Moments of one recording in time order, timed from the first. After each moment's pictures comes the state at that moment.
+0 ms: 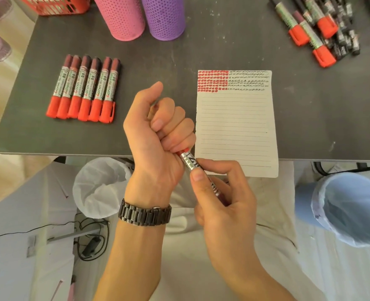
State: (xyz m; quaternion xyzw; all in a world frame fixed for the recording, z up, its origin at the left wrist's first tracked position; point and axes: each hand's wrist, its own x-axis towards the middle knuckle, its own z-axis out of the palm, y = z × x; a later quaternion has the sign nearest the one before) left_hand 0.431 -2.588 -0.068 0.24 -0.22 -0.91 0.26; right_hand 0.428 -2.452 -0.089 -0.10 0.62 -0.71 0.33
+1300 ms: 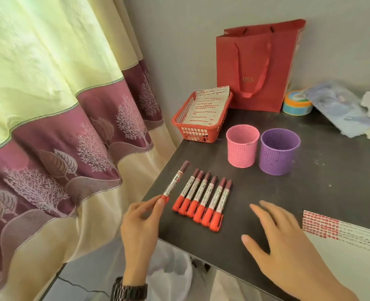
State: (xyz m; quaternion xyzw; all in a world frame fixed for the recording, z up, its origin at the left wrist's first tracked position) left_hand 0.590 -2.727 -0.095 0.62 -0.59 -0.30 0.42; right_hand 0.344 -2.593 -0.090 -0.57 0.79 -0.15 0.16
